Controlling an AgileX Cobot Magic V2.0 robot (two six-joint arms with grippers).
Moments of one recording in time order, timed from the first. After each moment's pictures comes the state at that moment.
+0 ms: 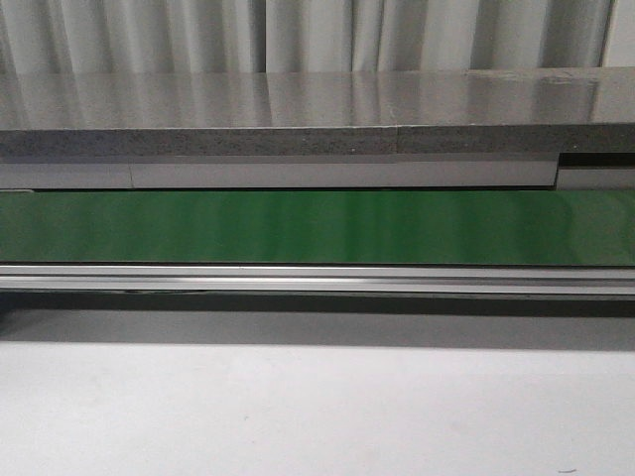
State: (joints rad) left arm -0.09 -0.01 0.00 -0.07 0.04 0.05; right arm -0.54 1.84 -1.25 0.10 0.68 -0.41
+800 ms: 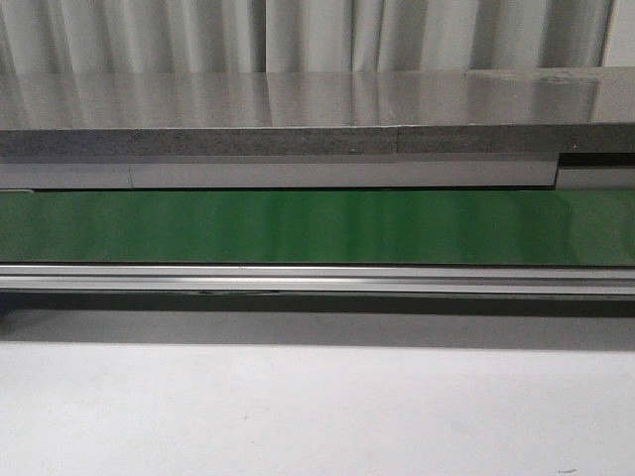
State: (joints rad) left arm -0.09 -0.01 0.00 -0.07 0.04 0.05; right arm -0.54 1.96 -1.31 0.18 0.68 -0.41
